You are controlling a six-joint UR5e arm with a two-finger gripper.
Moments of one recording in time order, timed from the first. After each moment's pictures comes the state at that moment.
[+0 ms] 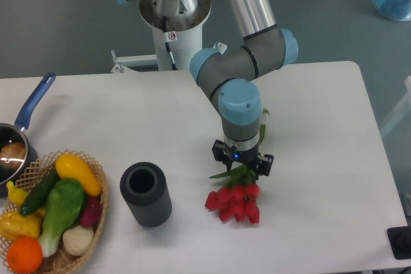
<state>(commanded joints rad) 2.48 -2.00 -1.73 -0.79 1.63 0.86</state>
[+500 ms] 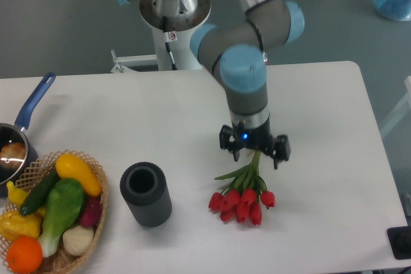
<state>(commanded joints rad) 2.52 -1.82 -1.70 -0.78 1.63 0.85</state>
